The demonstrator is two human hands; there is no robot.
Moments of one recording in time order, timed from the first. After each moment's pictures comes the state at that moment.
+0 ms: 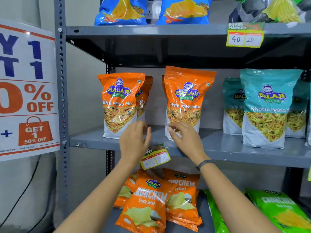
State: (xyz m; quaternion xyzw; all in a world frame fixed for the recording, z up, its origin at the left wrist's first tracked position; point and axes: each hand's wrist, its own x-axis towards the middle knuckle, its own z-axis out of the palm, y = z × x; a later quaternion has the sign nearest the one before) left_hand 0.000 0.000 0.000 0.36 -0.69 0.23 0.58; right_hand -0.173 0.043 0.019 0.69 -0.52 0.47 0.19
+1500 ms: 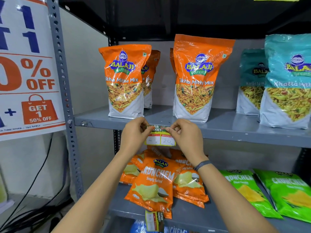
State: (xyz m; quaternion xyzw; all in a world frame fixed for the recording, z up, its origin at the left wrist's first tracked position) left_hand 0.020 -0.013 -0.036 0.44 -0.72 -0.07 0.54; right_hand -0.142 0.038 -0.032 0.64 -0.58 0.49 0.14
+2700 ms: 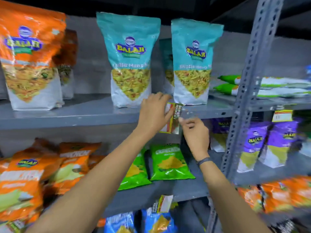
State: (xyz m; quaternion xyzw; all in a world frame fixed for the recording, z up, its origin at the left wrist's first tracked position) left_hand -0.451 0.147 -0.007 0.23 -0.86 0.10 0.44; right_hand -0.563 0.232 -0.067 0.34 -0.71 0.60 0.11
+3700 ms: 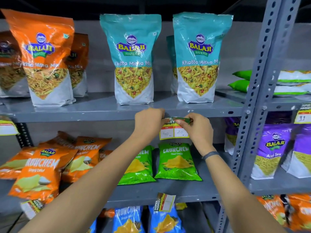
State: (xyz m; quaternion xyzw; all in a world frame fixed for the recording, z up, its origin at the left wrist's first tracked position) left_hand -0.456 0.171 -0.023 0.41 -0.85 0.13 0.31; right_hand -0.599 0.232 -0.057 0.49 -0.71 0.49 0.15
